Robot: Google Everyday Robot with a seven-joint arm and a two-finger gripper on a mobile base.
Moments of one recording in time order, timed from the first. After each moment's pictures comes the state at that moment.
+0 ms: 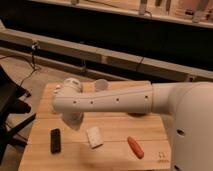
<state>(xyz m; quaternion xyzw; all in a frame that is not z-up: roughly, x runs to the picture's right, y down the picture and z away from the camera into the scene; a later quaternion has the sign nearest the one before) -0.148 0.186 0.713 -0.22 -0.24 -0.53 0.78</state>
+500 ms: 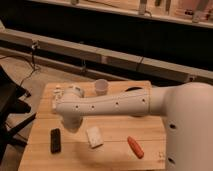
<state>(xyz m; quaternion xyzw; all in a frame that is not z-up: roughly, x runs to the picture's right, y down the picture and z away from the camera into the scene) -0.169 0.213 0.744 -0.22 -0.28 -0.55 0.76</state>
